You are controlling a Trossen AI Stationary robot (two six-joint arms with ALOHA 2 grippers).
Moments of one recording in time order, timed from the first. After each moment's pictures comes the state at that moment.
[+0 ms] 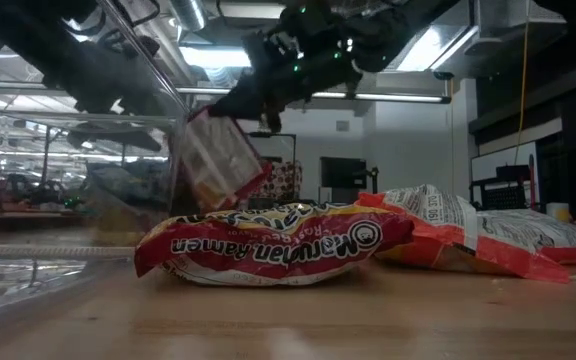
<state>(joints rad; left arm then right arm) -0.07 0.85 0.41 -0.20 -0.53 -0.93 -0.22 1.98 1.39 0.24 -0.24 0.11</state>
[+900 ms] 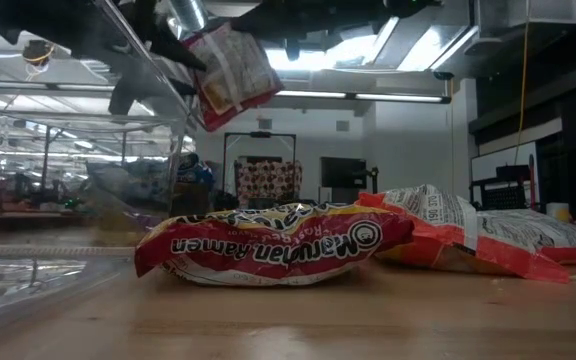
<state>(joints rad) -0.09 0.85 0.41 0.23 -0.58 -0.78 -0.20 1.74 1.39 0.18 -0.23 0.02</state>
